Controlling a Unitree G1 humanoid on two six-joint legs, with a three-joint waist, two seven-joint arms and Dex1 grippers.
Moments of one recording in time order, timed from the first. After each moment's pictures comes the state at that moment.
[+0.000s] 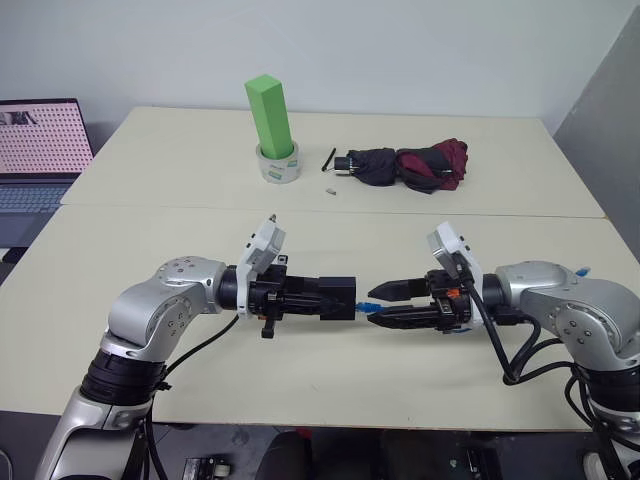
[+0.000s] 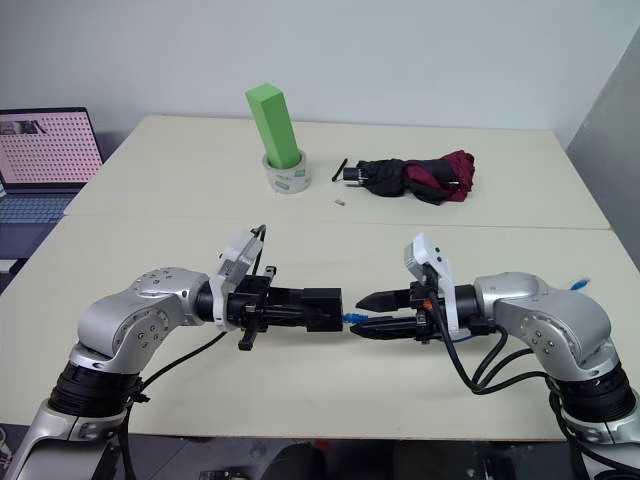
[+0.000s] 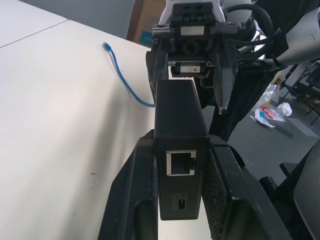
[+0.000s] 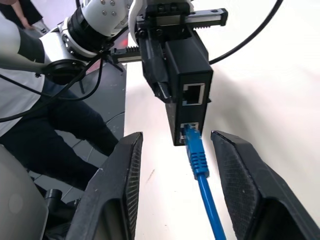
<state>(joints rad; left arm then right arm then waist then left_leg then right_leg) -0.47 0.68 -0.10 -0.18 -0.72 0.70 -1.26 -0.47 -0.68 0.09 -0.44 0.85 0.99 0.94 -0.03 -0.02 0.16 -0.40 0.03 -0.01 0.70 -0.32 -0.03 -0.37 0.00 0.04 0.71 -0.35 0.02</state>
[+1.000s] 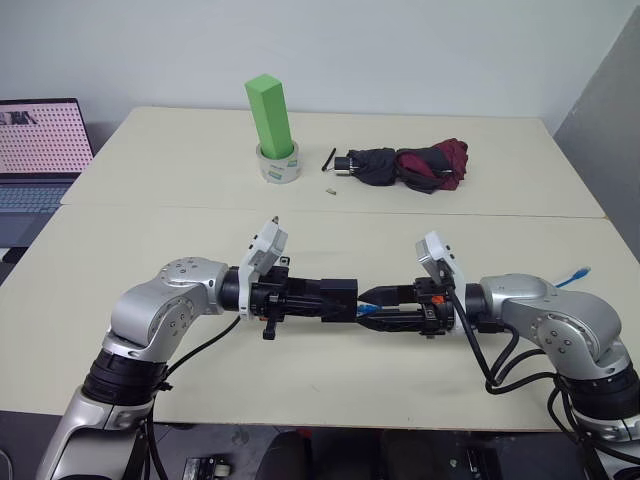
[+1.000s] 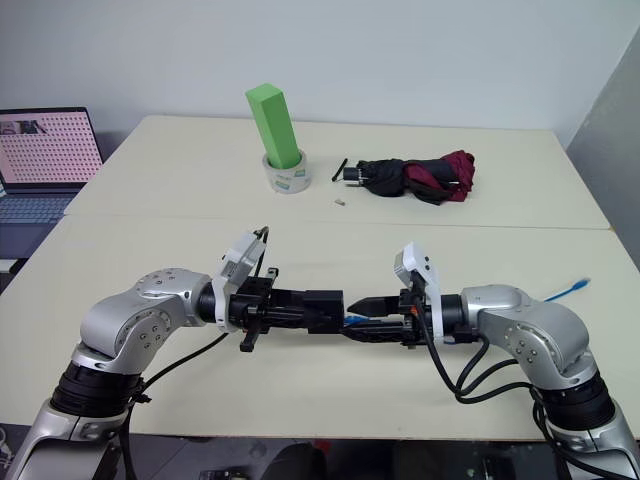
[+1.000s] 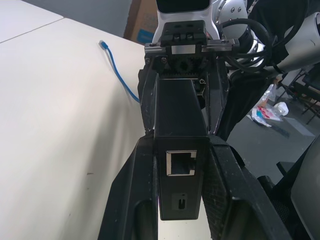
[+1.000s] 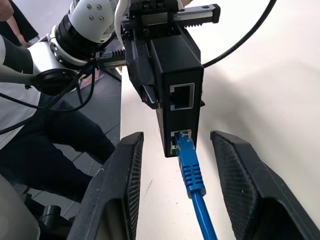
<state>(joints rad) -0.47 0.67 -0.11 -0.18 -0.72 0.70 -1.26 -0.44 -0.62 0.12 -0.43 0.82 0.97 0.89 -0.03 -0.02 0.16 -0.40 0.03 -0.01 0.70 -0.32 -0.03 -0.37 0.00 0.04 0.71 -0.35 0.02</state>
